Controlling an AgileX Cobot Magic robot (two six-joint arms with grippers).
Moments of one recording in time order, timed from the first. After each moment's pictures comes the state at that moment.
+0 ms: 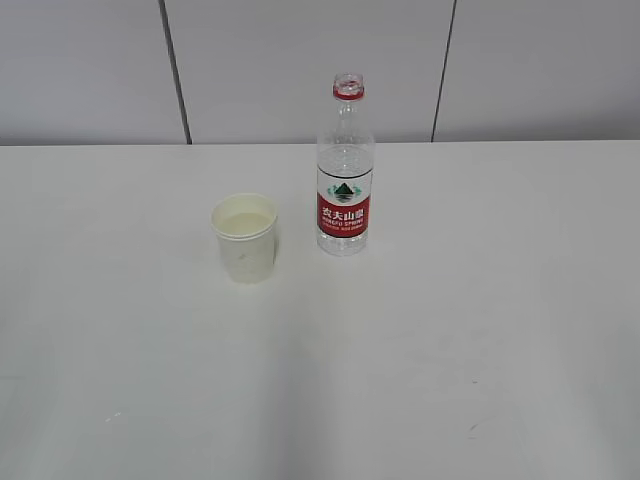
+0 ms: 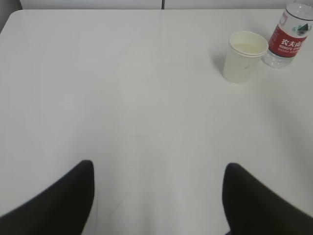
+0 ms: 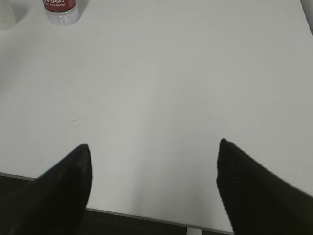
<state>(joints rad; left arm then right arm) 0.00 0.00 -0.53 -0.06 1.11 -0.03 -0.05 -0.02 -0.50 0.08 1.17 -0.23</state>
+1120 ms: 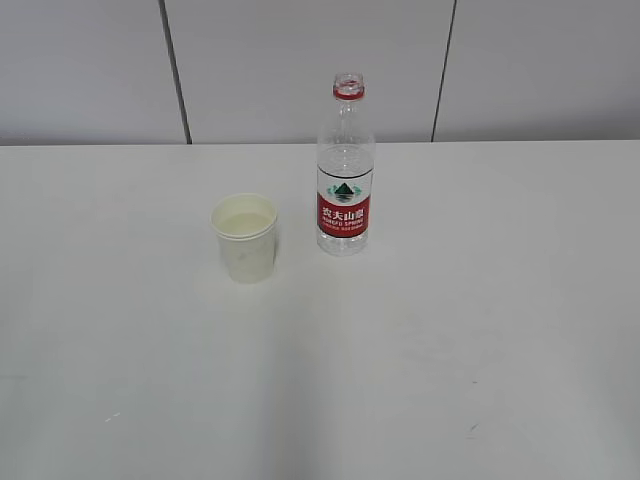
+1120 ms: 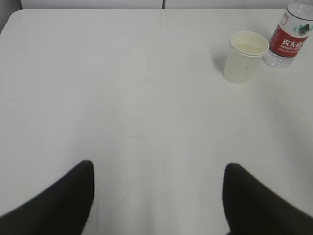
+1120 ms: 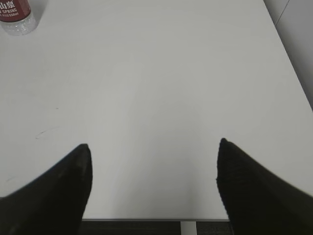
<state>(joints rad) 0.00 0.00 -0.53 -0.06 1.11 -0.03 -0.05 -0.02 -0.50 -0.05 1.16 -0.08</state>
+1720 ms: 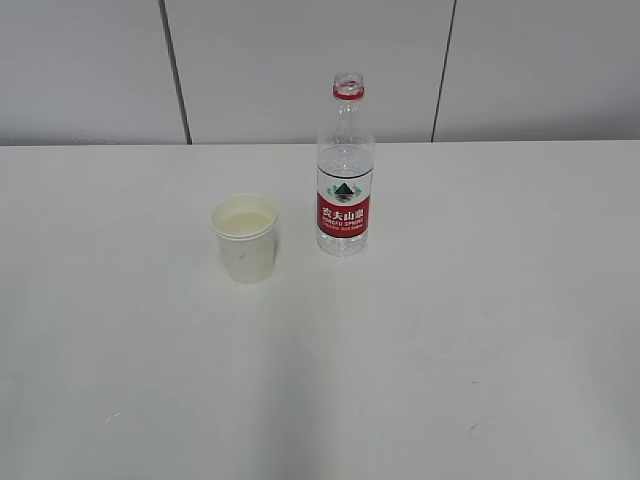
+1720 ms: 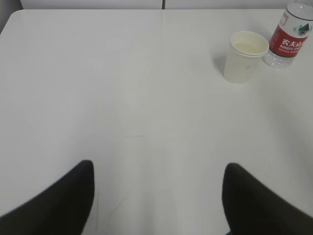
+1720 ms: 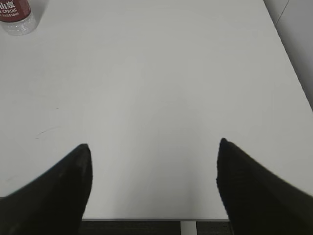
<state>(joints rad) 0.00 0.00 -0.53 -0.06 1.11 -0.03 -0.05 -0.02 -0.50 -0.05 1.16 -0.08</state>
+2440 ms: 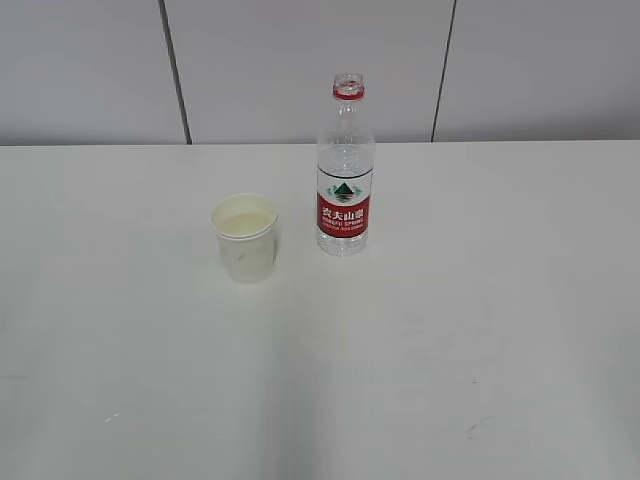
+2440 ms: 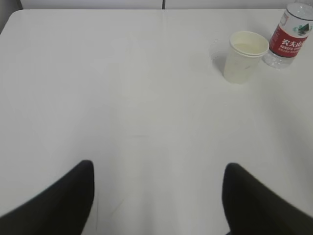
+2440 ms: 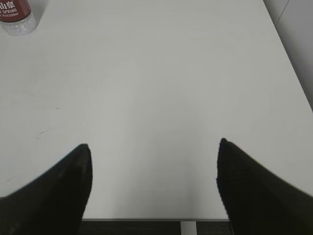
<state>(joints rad) 0.00 0.00 -0.53 -0.06 1.11 -0.03 -0.05 -0.02 -0.50 -0.05 1.16 -0.08</state>
